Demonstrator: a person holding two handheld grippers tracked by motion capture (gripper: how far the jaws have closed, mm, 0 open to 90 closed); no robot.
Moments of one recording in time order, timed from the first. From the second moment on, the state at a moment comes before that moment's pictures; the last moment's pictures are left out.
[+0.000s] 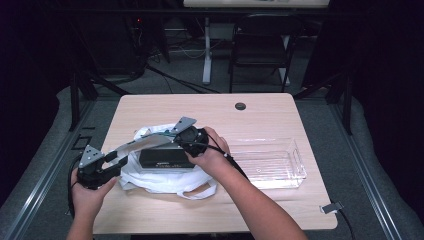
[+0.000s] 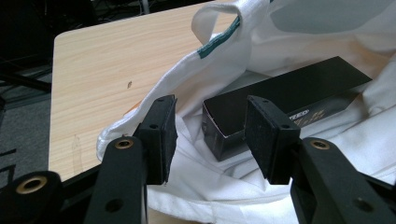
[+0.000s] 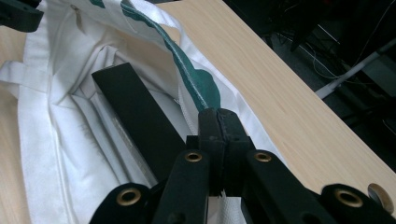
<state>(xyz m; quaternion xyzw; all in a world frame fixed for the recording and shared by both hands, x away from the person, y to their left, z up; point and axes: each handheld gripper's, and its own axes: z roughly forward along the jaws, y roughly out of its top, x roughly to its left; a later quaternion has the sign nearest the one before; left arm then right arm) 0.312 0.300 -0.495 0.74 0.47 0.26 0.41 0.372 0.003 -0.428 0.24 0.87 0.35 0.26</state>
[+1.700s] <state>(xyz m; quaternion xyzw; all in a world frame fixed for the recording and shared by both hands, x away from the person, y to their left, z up) 0.377 0.285 -0.471 0.79 0.42 0.28 0.35 0.415 -0.002 -0.435 0.27 0.86 0.34 0.26</state>
